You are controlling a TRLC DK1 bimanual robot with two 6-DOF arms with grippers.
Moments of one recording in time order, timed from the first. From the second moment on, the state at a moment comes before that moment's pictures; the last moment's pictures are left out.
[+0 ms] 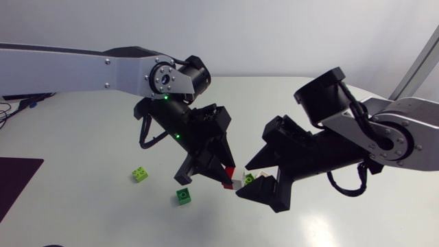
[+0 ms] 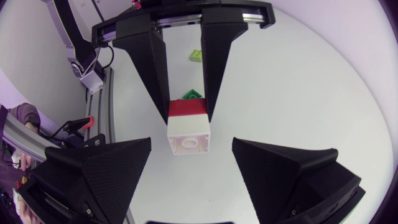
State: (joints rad) left arm -0.63 1.80 1.41 -0.96 0.74 1.18; right arm 0.55 1.25 0.84 -0.51 -0.54 -0.40
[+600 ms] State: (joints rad) left arm -0.64 1.80 1.41 -0.97 0.73 1.18; right arm 0.57 1.26 0.84 -0.49 -0.54 -0.41
